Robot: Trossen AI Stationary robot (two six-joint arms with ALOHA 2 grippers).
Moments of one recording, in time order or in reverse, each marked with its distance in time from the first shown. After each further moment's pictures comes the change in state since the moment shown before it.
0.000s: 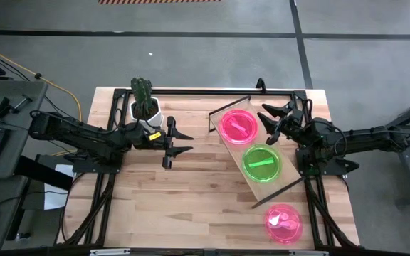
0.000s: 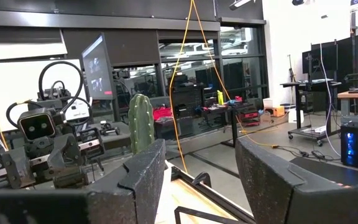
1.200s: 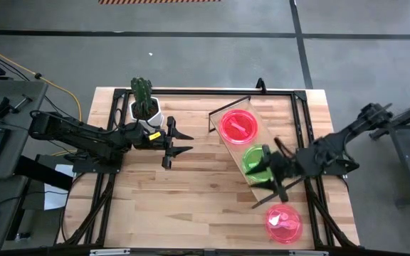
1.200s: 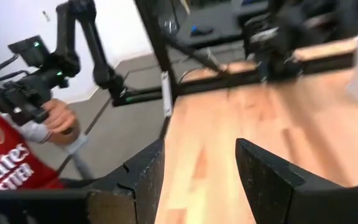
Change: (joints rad) left arm 0.000 0.000 0.000 0.006 0.000 -0.023; right arm 0.561 0.350 0.553 -0.746 -0.225 0.387
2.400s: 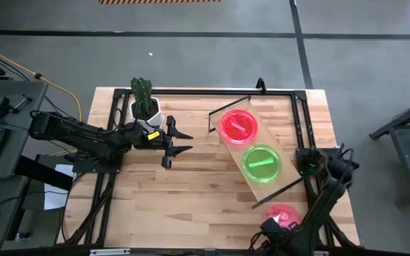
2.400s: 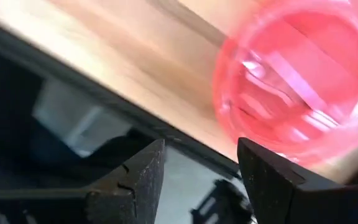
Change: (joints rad) left arm 0.000 0.000 0.000 0.023 0.000 0.020; right arm 0.432 1.026 0.831 -1.075 -0.257 1.613
